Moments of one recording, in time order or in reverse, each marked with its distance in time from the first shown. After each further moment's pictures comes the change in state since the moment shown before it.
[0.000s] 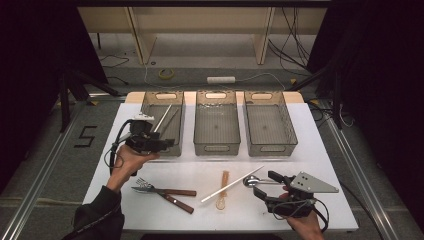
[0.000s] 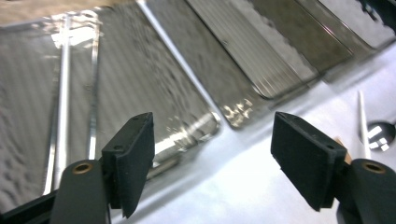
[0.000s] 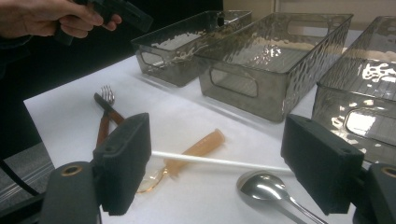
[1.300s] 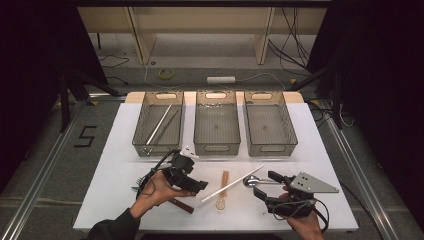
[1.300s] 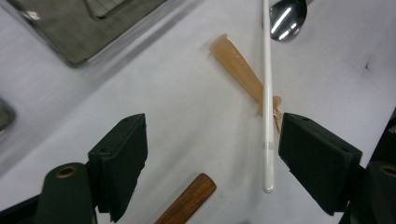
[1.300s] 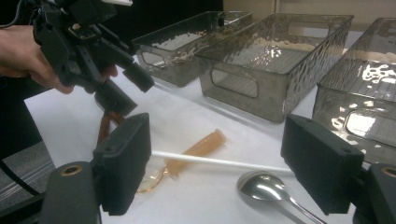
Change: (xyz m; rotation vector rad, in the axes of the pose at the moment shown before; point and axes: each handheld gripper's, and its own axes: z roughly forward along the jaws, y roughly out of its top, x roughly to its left) left arm -0.103 -0.044 0.041 0.252 -0.164 0.242; right arm 0.000 0.000 -0.001 0.001 0.001 -0.007
